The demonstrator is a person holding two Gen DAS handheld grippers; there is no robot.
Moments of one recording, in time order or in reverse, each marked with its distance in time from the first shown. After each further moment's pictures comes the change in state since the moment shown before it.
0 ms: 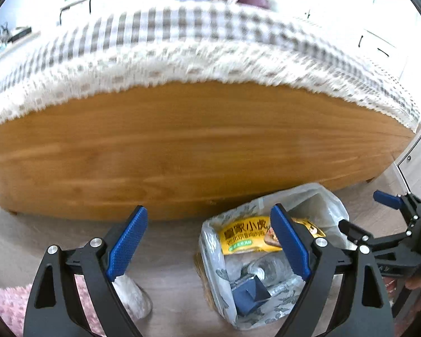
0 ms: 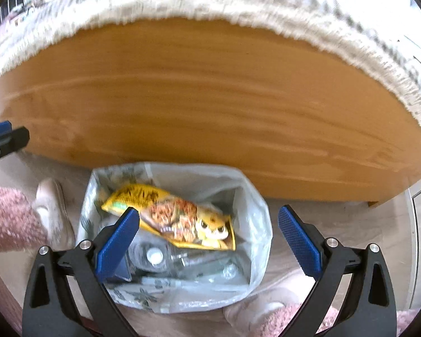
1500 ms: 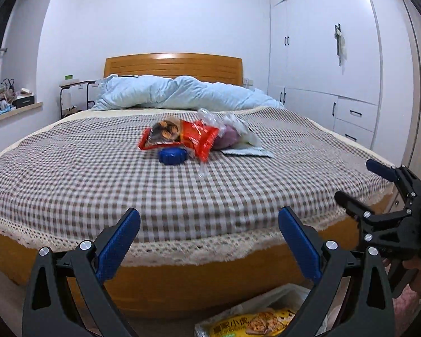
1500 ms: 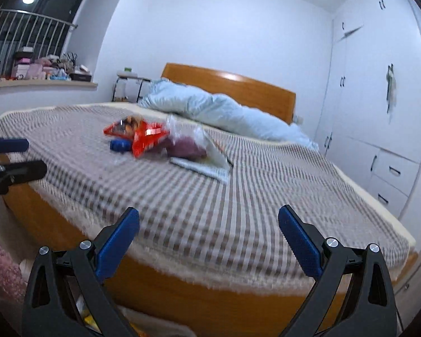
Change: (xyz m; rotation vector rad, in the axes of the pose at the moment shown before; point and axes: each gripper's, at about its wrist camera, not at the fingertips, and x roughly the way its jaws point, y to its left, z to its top) left arm -0.099 -0.019 0.089 0.051 -0.478 -0.039; right arm -0.123 -0.025 0.100 -0.154 -0.695 -0.069
